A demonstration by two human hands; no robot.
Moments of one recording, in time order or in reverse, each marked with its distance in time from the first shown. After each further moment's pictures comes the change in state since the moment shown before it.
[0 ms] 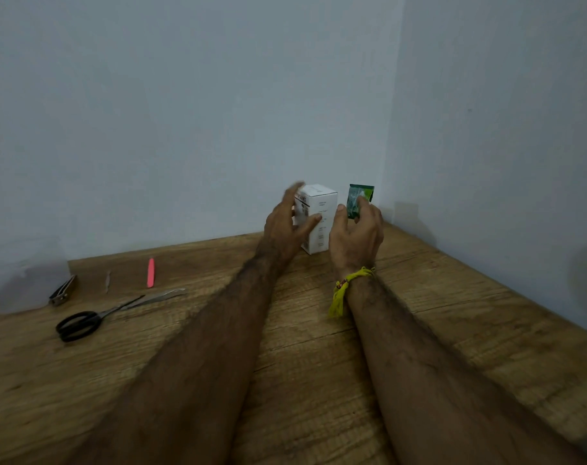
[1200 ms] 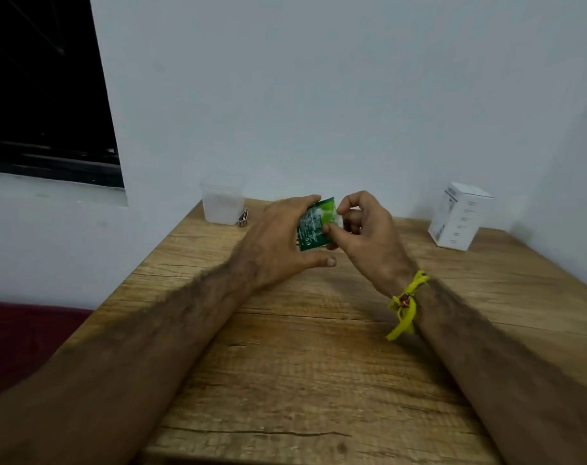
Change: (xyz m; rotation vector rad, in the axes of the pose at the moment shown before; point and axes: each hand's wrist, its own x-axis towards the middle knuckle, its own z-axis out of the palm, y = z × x) left_hand -0.184 0.037 -0.247 0.575 -0.020 -0.057; right_hand -0.156 -0.121 0.027 0.320 -1.000 -0.136
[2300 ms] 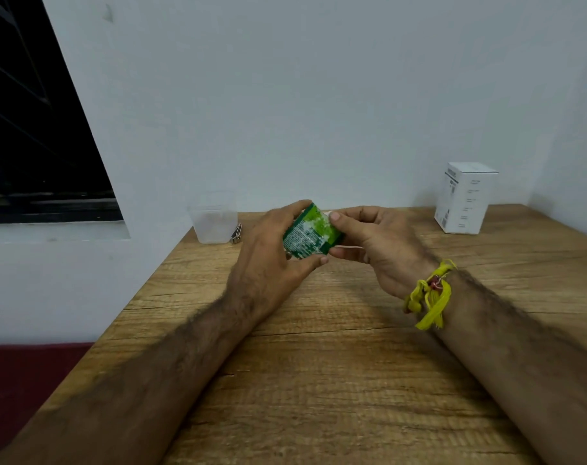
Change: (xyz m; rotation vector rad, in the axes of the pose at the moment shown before) left_hand -0.009 0.021 0.007 -0.136 0.190 0.016; right_hand 0.001 -0.002 -0.017 0.485 0.097 0.384
